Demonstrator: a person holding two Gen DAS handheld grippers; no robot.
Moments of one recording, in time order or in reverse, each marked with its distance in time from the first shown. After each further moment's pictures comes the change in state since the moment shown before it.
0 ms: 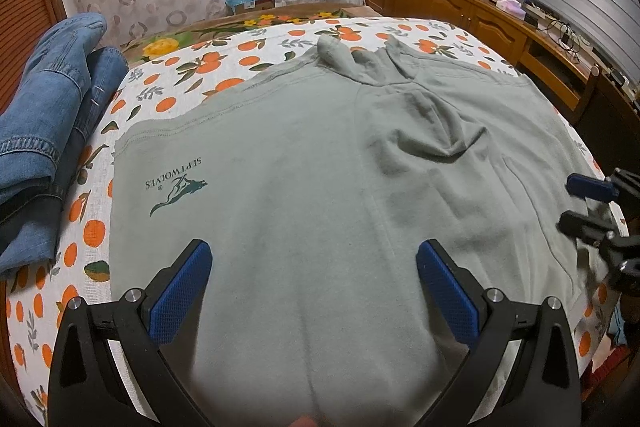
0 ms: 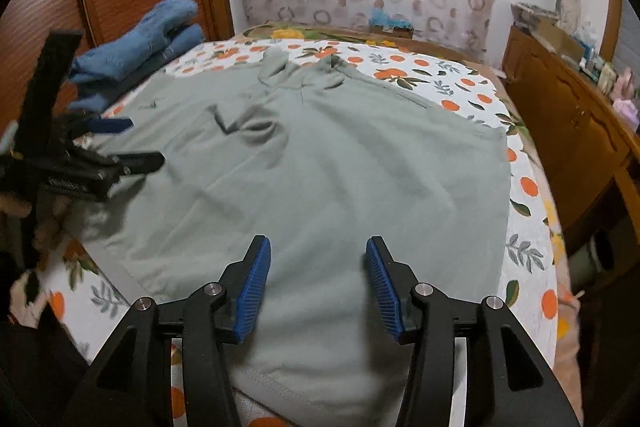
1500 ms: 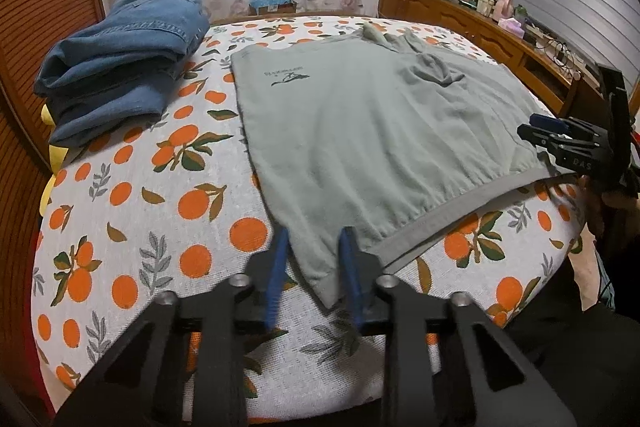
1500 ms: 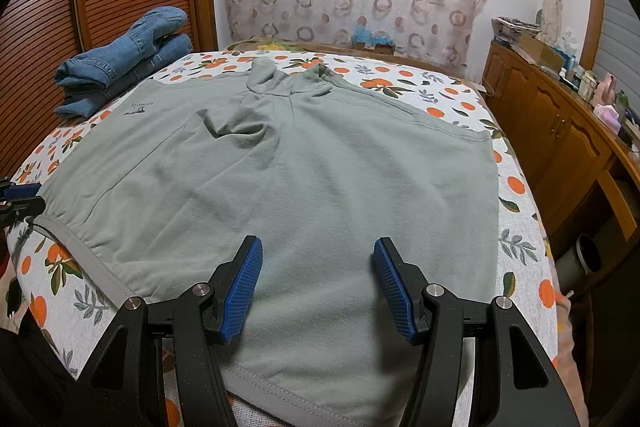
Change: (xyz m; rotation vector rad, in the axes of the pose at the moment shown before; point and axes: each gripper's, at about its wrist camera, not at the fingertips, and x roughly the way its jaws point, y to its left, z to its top) left arm -0.089 0.052 -0.111 -0.085 -0.053 -0.020; right arm 0.016 0.033 -0.004 0.009 -0.071 -0.075
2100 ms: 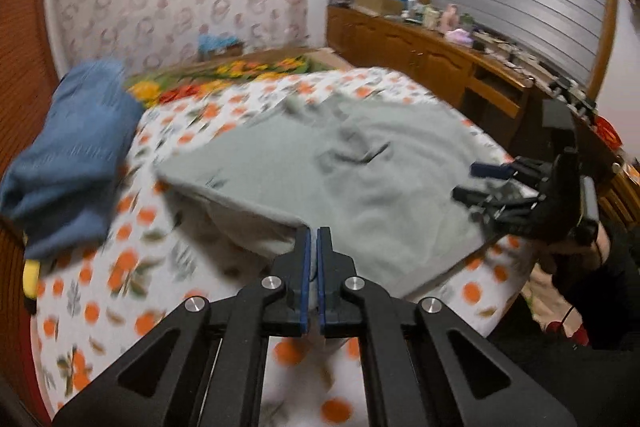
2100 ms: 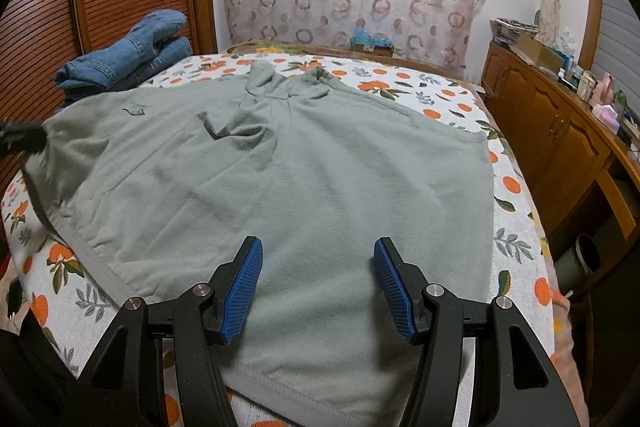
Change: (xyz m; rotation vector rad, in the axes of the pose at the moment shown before) left arm -0.019 -0.060 0.076 0.152 -0.111 -0.136; right arm -0.002 -0.002 0.000 0.008 -0.012 0.001
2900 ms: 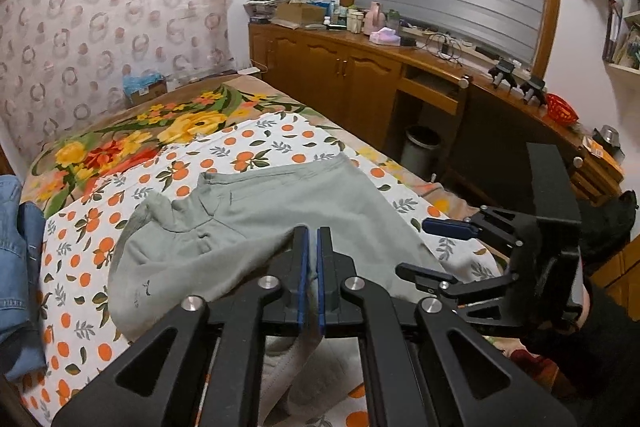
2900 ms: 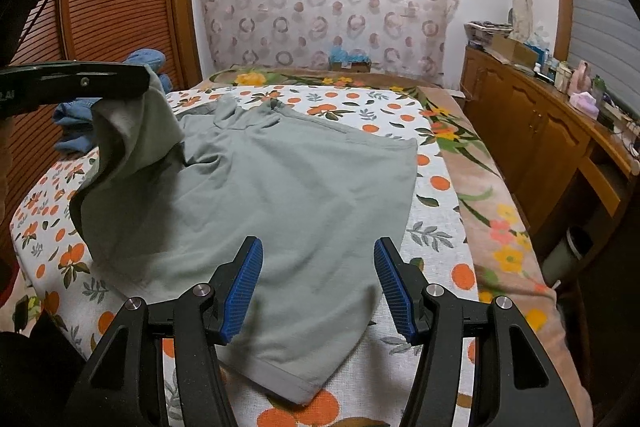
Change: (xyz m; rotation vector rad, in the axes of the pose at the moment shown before) left arm 0.041 -0.107 0.093 0.149 -0.028 -0.166; right arm -0.036 -0.032 -0.016 0.074 -0.065 -0.031
